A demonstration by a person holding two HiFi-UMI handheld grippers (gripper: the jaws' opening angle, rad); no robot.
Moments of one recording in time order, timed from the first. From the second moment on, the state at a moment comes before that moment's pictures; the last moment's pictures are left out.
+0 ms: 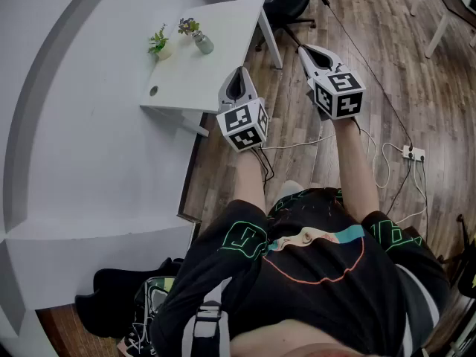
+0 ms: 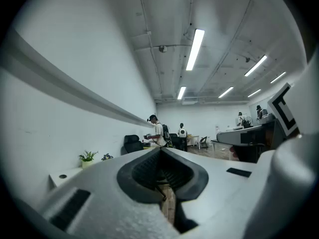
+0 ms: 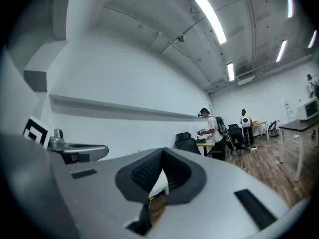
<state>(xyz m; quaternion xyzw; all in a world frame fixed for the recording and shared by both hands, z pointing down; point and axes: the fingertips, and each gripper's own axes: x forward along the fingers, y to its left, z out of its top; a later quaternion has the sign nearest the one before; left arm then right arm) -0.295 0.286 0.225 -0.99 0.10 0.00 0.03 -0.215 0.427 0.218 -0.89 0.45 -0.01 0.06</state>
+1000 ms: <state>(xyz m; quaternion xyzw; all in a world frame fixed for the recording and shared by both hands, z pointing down) -0.300 0.261 0.262 -0.99 0.12 0.03 -0.02 -0.187 0.407 0.275 -0.88 0.45 -0.09 0.08</state>
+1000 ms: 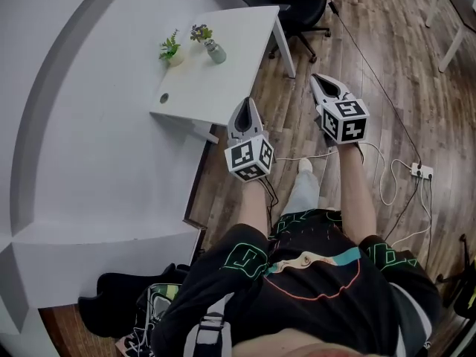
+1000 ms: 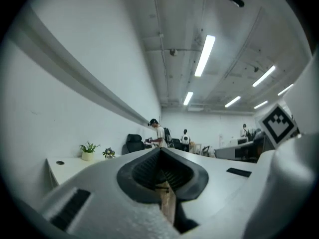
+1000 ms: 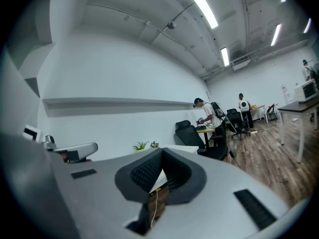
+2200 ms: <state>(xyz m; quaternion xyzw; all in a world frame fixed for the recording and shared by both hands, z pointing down) -0.105 0.058 0.310 -0.98 0.19 -0.01 -0.06 0.003 0.203 0.299 -0.86 0.50 -0.09 0.02</state>
